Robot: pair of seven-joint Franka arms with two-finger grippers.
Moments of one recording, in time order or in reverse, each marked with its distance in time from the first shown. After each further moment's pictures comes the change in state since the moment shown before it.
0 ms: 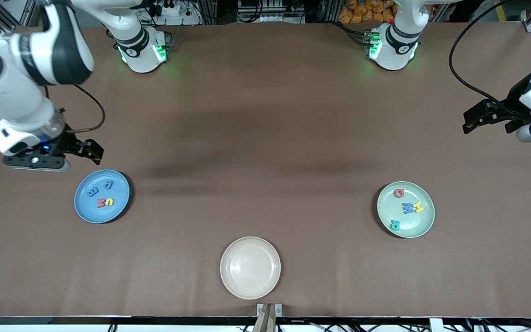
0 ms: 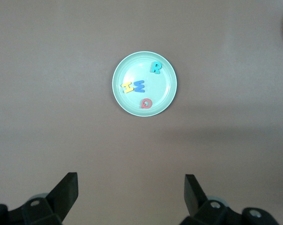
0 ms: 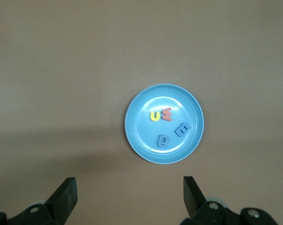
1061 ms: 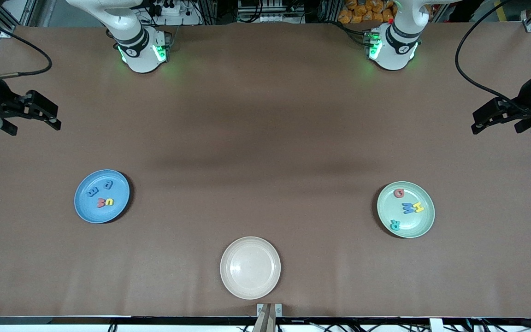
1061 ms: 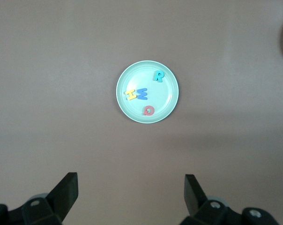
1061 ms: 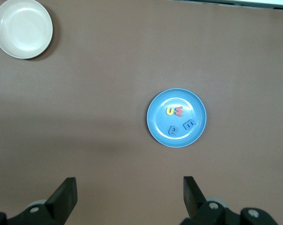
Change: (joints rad) left arm 0.008 -0.004 0.008 0.027 0.000 0.008 0.000; right arm -0.024 0.024 -0.016 0.426 0.141 -0.421 -0.185
